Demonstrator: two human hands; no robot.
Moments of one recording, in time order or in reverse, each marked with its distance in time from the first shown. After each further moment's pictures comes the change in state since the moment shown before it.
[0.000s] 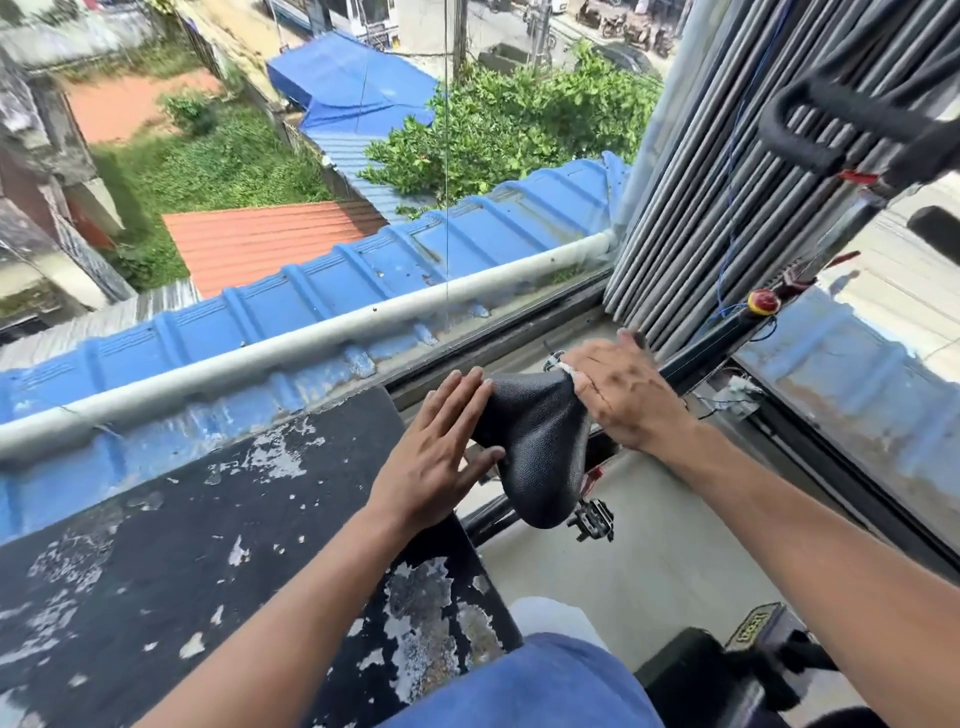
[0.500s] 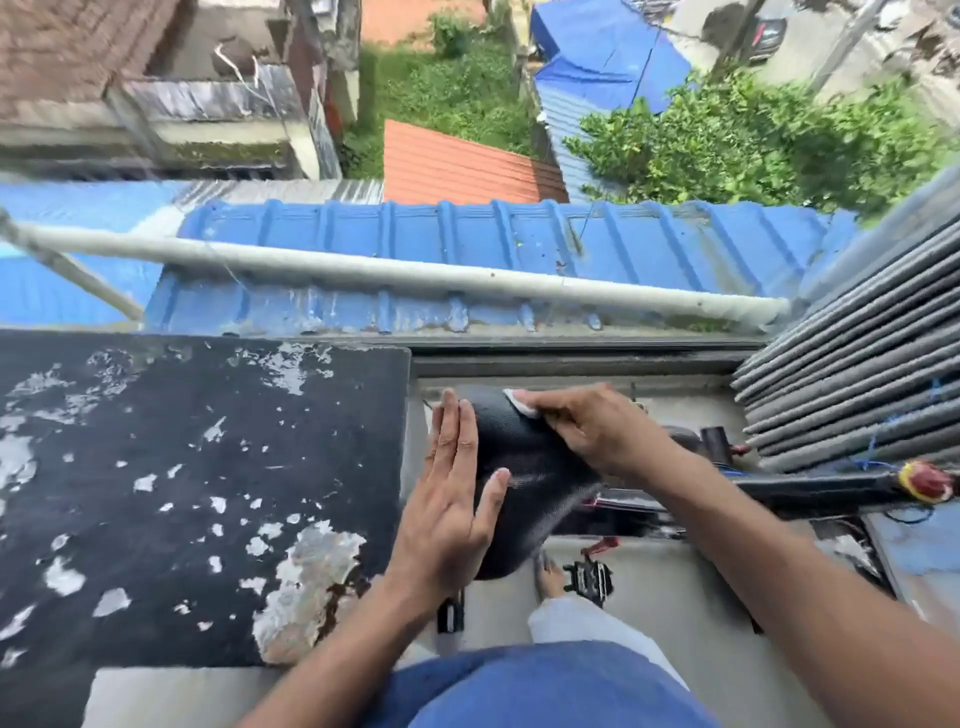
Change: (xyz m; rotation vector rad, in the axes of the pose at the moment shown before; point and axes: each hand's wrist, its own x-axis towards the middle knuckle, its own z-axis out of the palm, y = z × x) left_hand 0.020 0.120 0.051 -0.179 0.351 -0.768; right_hand 0.088 0.012 -0.008 0.346 -0.357 -0.532
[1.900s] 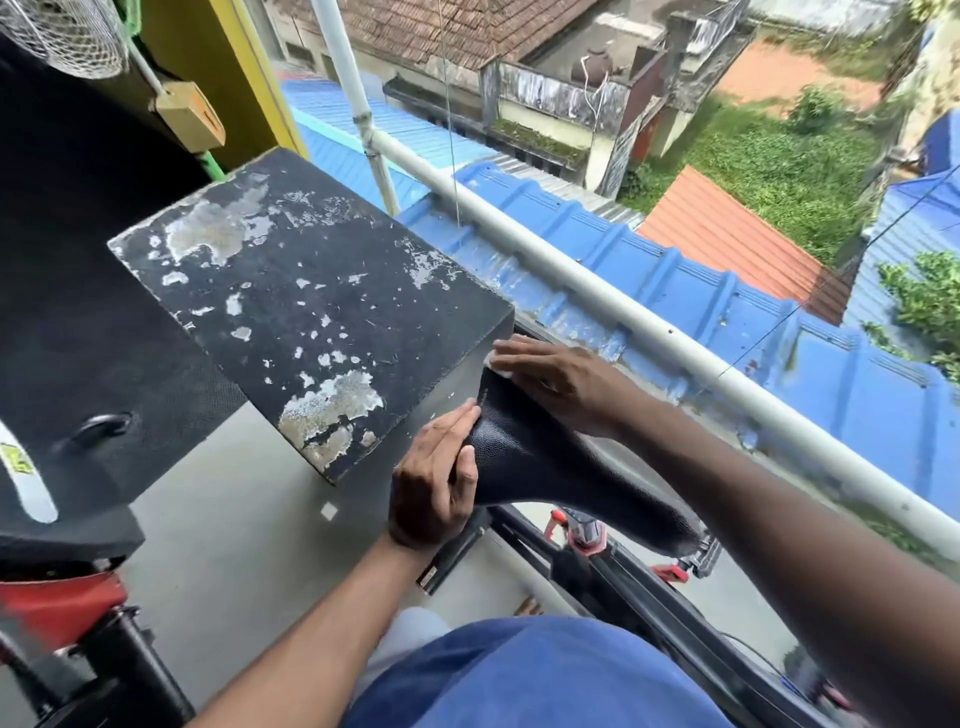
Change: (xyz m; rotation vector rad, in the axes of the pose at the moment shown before) left_hand -0.041 0.031 0.075 0.266 0.838 -0.155; right_hand 0.080 0.000 -0.006 -0.034 -0.358 -0.865
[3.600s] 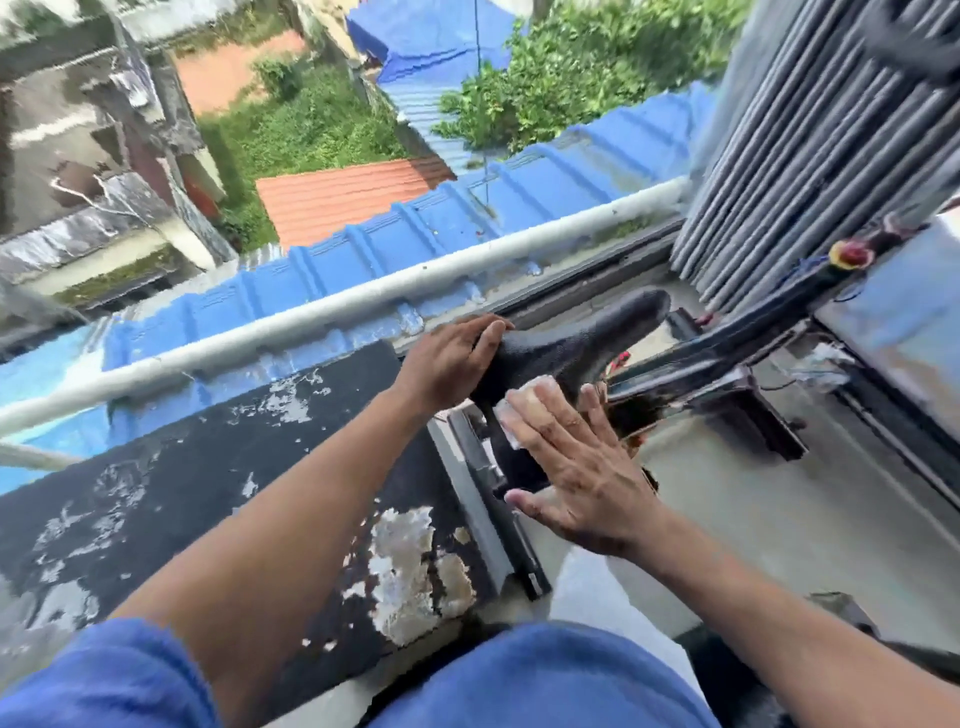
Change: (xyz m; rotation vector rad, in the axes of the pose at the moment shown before) left_hand 0.201 -0.026 0.054 -0.161 -1.223 0.726; right_hand 0.019 -0.180 0.183 -0.495 0.504 1.151
